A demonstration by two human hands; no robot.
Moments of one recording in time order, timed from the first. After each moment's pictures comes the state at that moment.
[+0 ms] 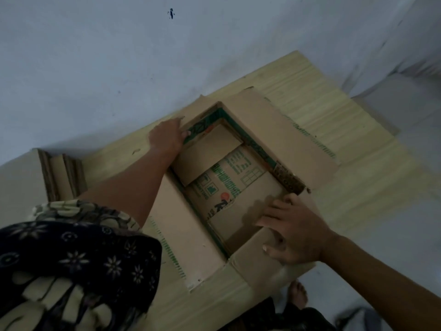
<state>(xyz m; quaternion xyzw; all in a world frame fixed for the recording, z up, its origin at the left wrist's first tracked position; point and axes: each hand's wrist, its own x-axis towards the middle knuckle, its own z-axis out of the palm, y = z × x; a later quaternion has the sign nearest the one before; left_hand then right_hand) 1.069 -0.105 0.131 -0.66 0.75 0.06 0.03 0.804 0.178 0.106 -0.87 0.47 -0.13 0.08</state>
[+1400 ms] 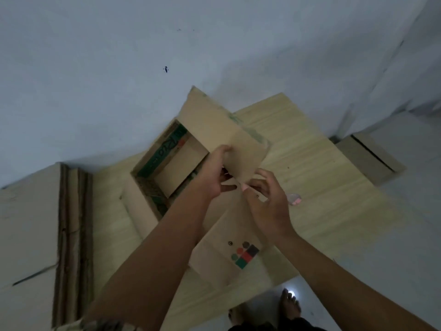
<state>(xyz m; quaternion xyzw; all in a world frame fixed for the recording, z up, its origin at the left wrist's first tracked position) 0.881 0.032 0.231 -0.64 0.26 0.67 -0.27 0.776 0.143 0.196 -0.40 0.61 -0.52 0.45</state>
